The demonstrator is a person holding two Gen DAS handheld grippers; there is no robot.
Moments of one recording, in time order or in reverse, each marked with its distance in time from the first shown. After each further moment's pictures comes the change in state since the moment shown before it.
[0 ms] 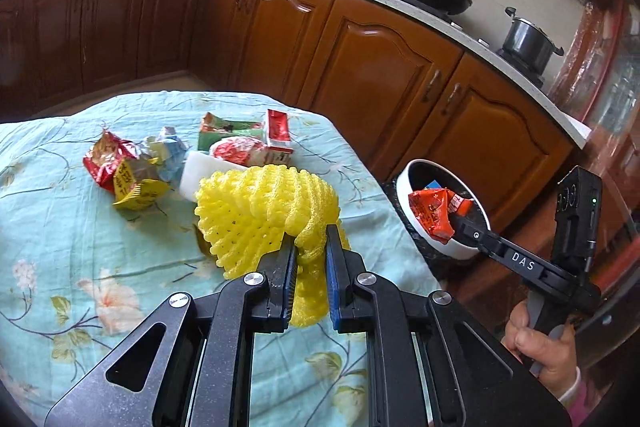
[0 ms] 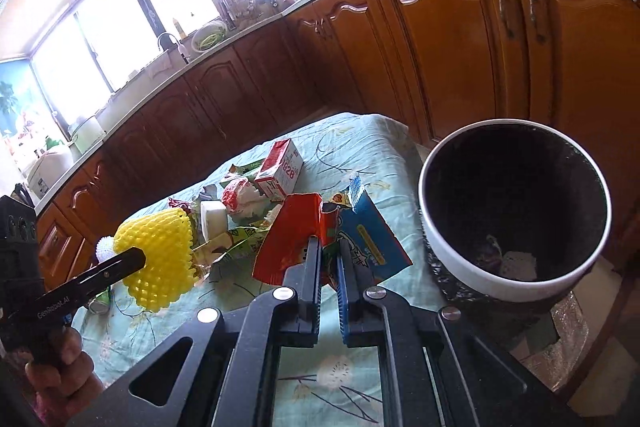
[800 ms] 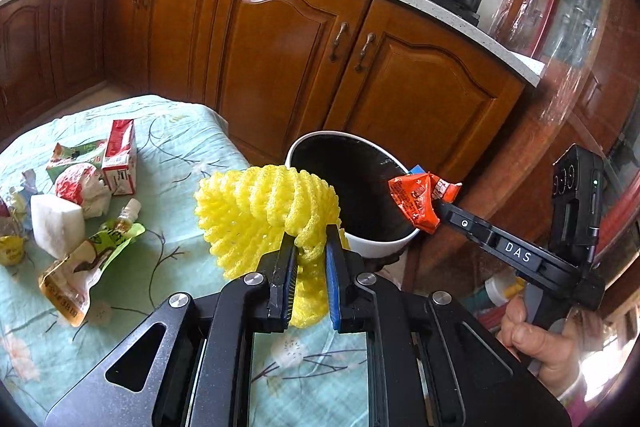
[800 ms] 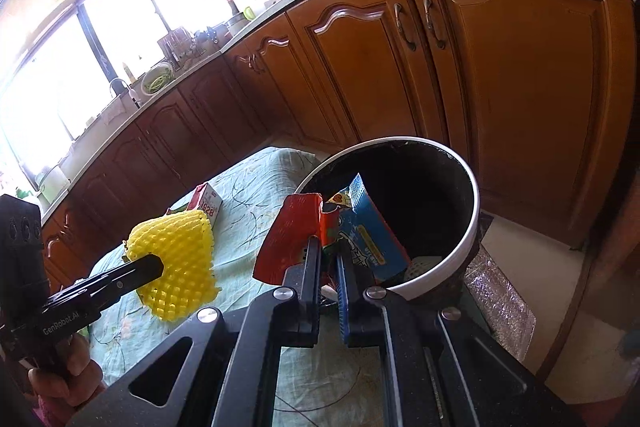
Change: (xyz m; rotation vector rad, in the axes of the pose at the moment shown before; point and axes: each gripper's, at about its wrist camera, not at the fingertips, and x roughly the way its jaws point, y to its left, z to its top) left arm 0.067 -0.119 0.011 0.196 0.093 -0.177; right arm -0.056 -0.090 0.004 0.131 -0.085 -0.133
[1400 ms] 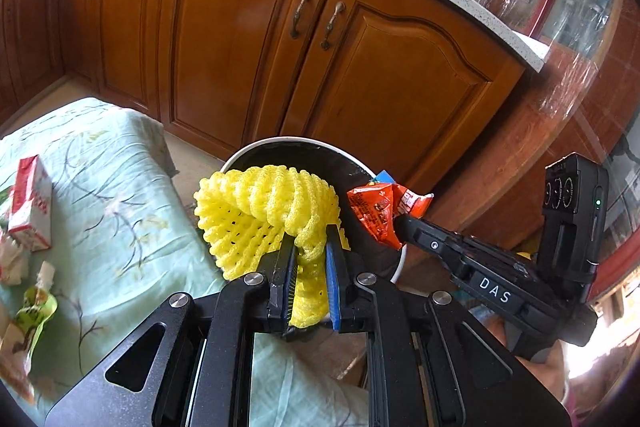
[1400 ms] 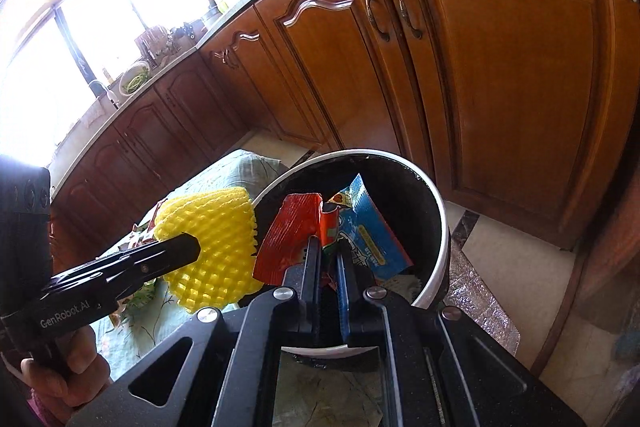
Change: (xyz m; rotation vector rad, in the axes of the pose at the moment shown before) left arm 0.090 -0.048 0.049 0.040 0.119 -0.083; right arm 0.034 -0.038 0.034 0.029 0.050 -0.053
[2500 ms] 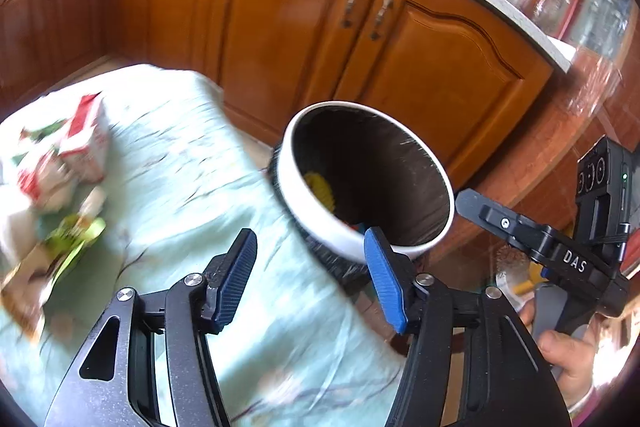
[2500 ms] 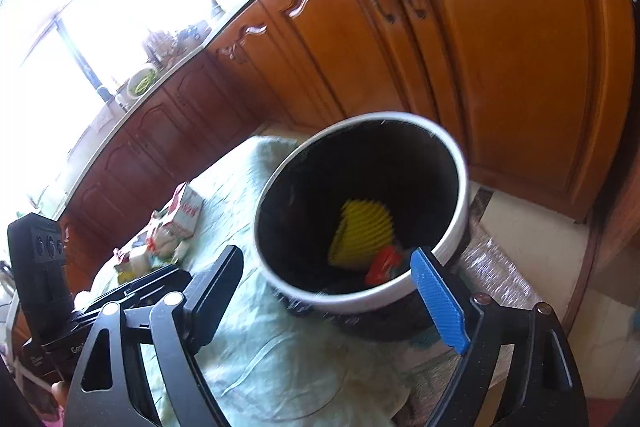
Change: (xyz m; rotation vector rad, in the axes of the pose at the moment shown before) left arm -0.034 0.042 -0.062 -0.094 -0.018 0.118; right arm -0.009 0.012 -0.033 0.054 0.046 0.066
